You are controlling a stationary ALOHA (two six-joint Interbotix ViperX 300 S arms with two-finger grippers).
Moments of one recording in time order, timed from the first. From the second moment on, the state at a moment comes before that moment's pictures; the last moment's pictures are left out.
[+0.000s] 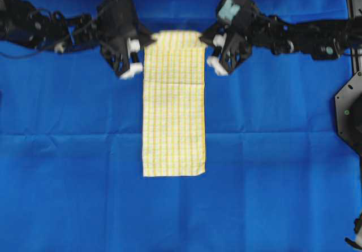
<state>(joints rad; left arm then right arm) 0.32 0.13 0.74 -0.05 -0.25 0.12 -0.35 0.04 0.80 0.52 -0.17 -0.19</state>
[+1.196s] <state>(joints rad) -0.24 0.12 0.78 -0.06 -0.28 -0.06 0.27 0.04 0.87 0.82 -0.34 -0.19</state>
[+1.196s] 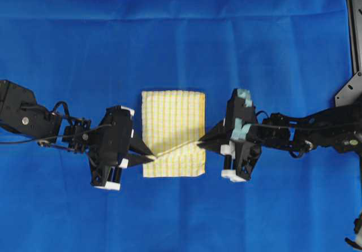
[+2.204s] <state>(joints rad) -0.27 0.05 0.77 -0.05 -0.12 -0.04 0.30 -0.01 0.86 0.81 -0.25 -0.21</state>
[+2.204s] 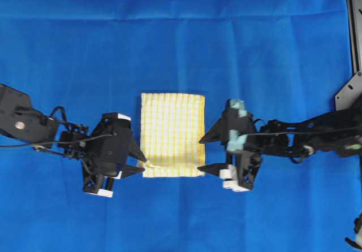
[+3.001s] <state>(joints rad) -0.27 -0.56 1.08 -0.05 -0.02 -0.05 0.29 -0.74 1.18 0.81 -0.20 -0.42</state>
